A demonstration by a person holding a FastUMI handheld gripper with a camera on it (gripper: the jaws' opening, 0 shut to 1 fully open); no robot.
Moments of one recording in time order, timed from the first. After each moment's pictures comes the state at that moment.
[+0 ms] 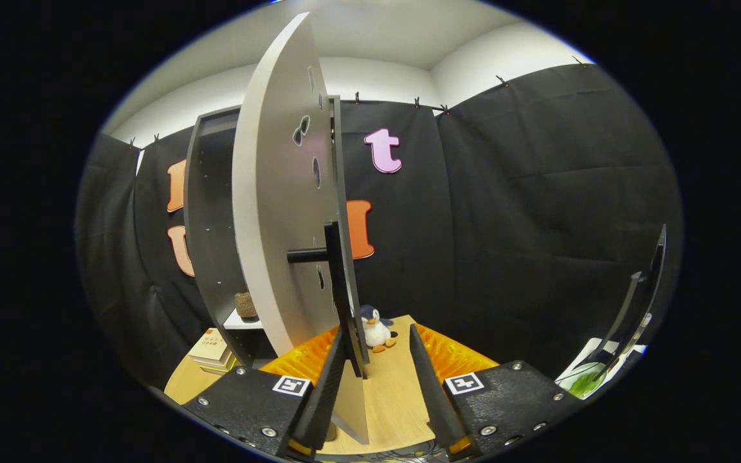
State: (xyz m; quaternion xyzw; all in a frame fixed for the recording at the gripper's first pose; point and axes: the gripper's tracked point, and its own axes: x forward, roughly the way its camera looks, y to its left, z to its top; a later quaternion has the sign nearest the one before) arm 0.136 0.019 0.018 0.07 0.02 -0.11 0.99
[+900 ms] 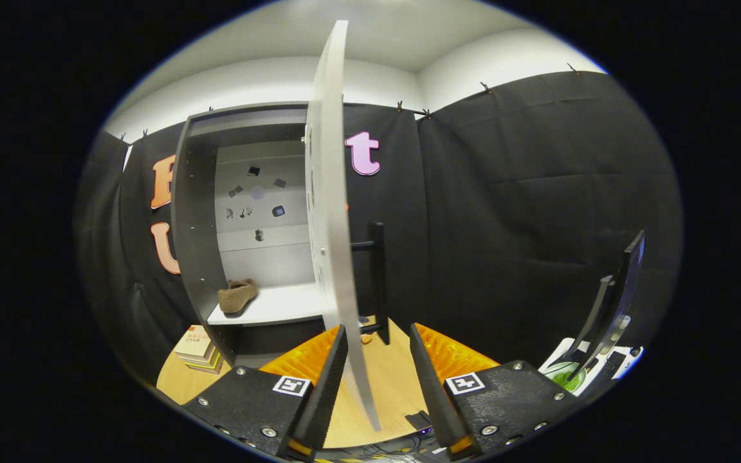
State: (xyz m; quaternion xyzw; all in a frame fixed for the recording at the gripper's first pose) arm 0.125 0.004 0.015 0.06 0.02 -0.16 0.98
